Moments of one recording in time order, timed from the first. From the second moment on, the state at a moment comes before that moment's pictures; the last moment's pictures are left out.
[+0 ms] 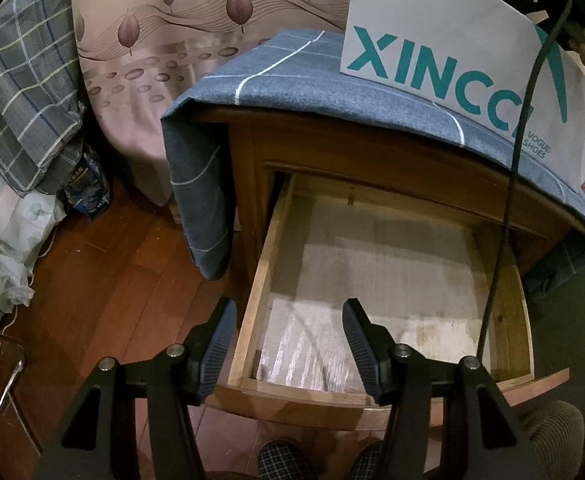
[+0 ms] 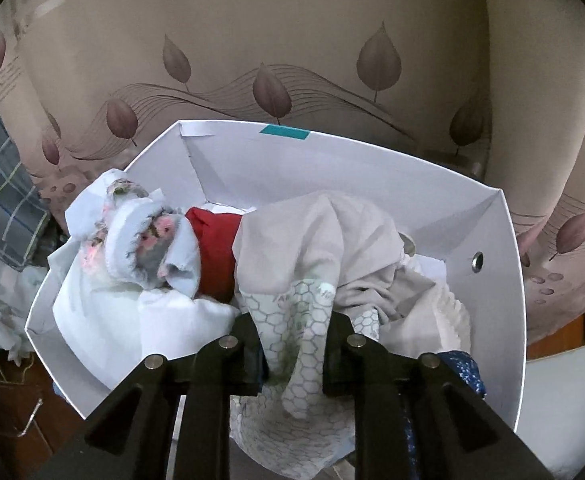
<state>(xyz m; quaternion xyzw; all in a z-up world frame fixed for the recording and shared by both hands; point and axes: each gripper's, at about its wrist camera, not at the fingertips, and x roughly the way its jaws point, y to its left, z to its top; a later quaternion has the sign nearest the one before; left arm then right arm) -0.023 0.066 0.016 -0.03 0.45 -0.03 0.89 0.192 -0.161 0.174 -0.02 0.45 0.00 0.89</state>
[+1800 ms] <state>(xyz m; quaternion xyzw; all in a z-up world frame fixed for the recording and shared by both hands) -0.036 0.028 0.023 0.05 0.45 -0.04 0.89 -0.070 -0.157 0.021 0.02 0.46 -0.03 0.89</state>
